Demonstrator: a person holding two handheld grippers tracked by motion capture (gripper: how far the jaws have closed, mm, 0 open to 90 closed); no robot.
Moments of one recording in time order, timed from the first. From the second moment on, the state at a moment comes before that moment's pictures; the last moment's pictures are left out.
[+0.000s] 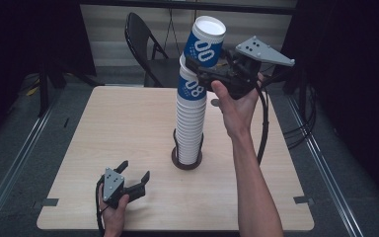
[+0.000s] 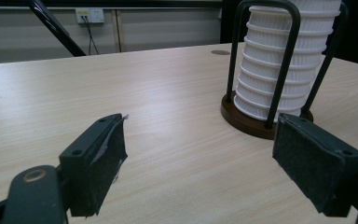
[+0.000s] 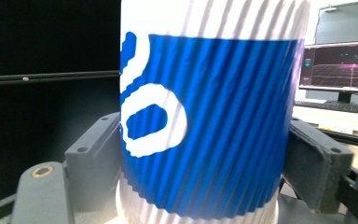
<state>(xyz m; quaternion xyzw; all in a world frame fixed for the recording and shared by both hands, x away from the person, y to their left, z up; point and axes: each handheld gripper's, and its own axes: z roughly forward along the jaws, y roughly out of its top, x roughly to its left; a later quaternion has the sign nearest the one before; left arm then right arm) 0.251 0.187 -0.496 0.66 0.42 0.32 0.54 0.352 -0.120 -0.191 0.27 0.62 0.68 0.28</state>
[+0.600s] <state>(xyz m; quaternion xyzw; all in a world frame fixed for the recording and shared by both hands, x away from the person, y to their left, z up) 0.252 0.184 -0.495 0.68 0.40 0.31 0.53 0.342 -0.155 -0.190 0.30 0.61 0.68 0.29</state>
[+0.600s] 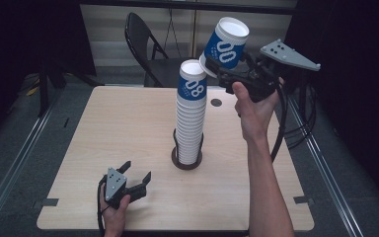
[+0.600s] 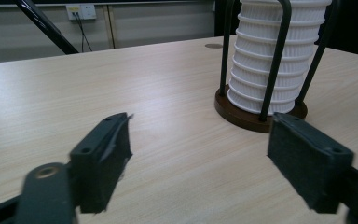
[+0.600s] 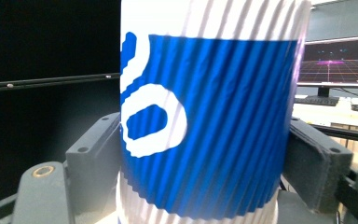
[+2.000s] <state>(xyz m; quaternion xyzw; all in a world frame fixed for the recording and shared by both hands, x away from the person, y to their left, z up) 0.262 0.167 -0.476 0.69 0.40 0.24 0.56 0.315 -0.190 -0.262 0.37 0.63 0.63 0.27</state>
